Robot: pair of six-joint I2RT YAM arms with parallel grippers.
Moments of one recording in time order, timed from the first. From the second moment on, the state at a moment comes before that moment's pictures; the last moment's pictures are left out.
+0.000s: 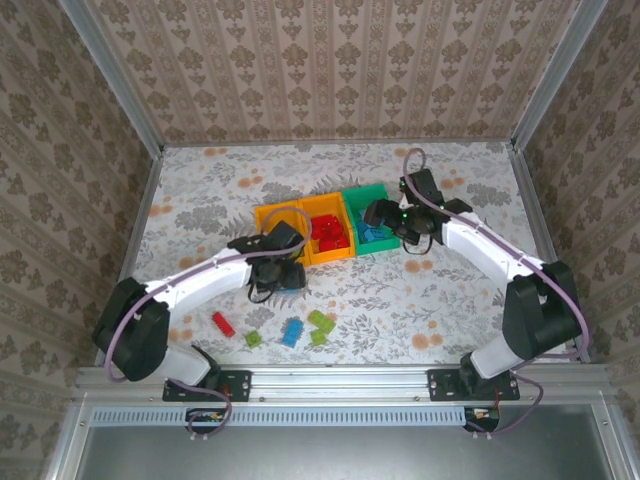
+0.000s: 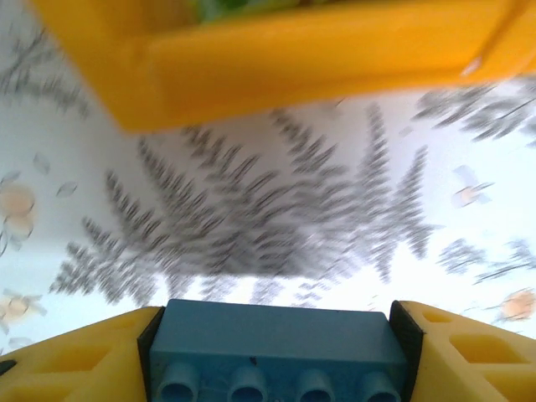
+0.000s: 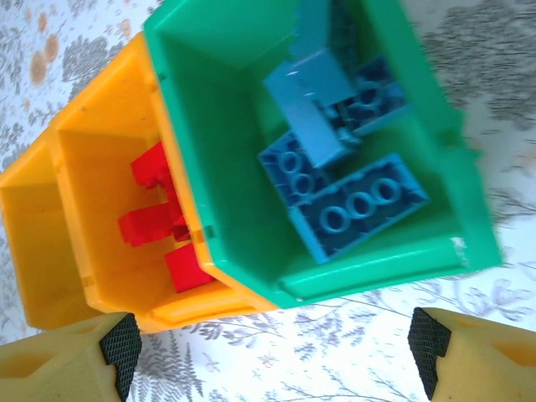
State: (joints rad) left arm -0.75 1.45 0.93 -0.73 -0.05 -0.75; right arm 0.32 1.52 1.11 -0.51 -0.20 0.71
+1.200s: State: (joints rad) left arm -0.74 2.18 1.93 -0.63 0.20 -0.53; right arm 0.10 1.18 0.75 -0.57 -0.16 0.68
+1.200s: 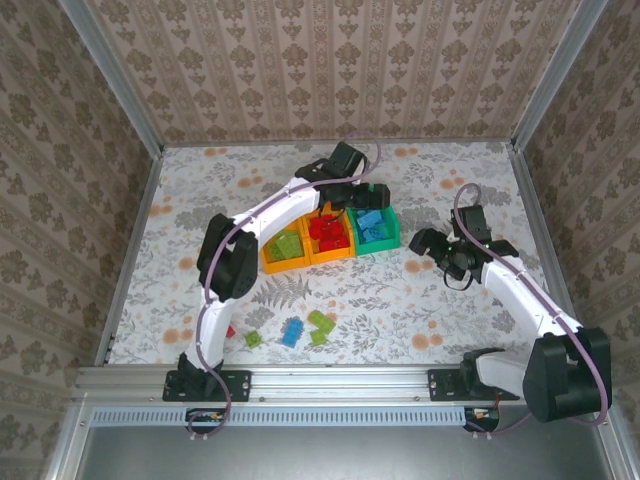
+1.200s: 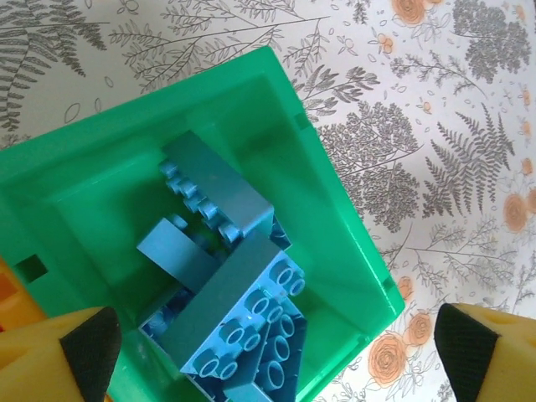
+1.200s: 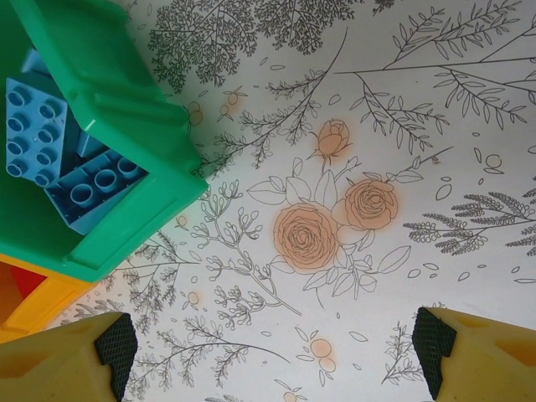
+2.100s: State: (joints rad) left arm -0.47 0.93 0.73 -1.12 -0.18 -0.88; right arm 0.10 1.31 0.74 -0.50 -0.20 0.65
